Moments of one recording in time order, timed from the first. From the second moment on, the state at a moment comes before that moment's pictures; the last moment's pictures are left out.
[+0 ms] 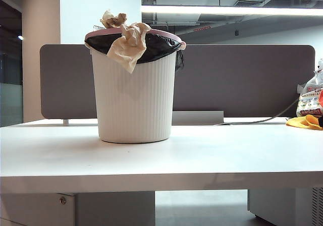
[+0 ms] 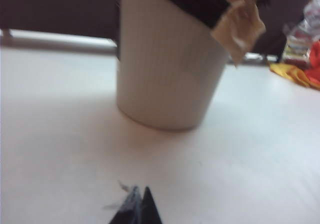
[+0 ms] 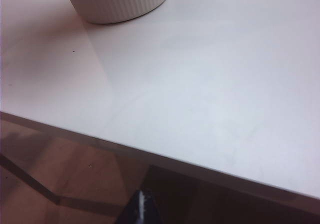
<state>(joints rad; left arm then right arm) -0.27 0.12 0.01 0.12 0.05 -0.20 0.31 0.38 0.01 0.04 -0.21 0.18</state>
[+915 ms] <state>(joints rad) 0.10 0.00 0.01 0.12 0.05 -0.20 0.09 0.00 0.01 0.06 -0.20 0.18</state>
